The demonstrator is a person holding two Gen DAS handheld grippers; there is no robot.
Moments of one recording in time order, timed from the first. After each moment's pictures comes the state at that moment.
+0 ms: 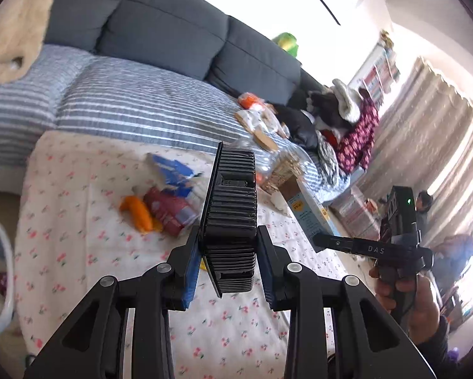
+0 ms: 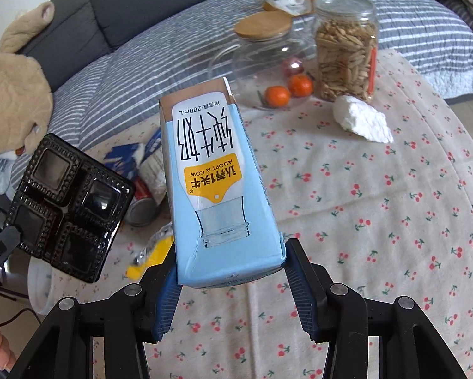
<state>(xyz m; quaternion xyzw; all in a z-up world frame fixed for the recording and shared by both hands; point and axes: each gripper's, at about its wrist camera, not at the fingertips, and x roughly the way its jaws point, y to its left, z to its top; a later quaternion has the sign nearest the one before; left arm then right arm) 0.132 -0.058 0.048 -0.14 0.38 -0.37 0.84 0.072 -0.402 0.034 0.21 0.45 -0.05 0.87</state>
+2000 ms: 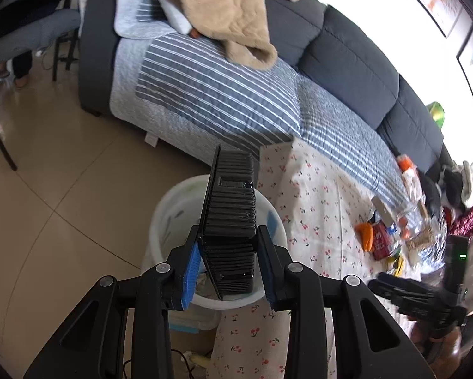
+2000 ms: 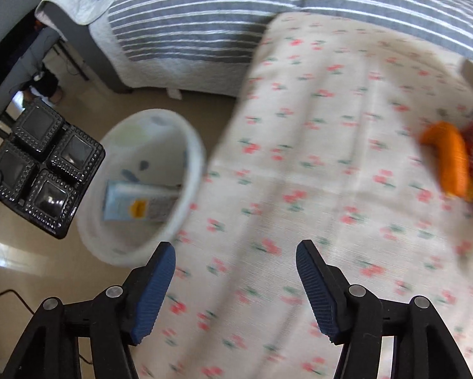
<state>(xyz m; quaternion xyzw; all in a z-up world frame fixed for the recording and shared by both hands) 0.158 0.214 -0.010 -0.19 0.43 -0.05 0.88 0.198 -0.075 -0.044 0.04 0.54 0.15 0.83</state>
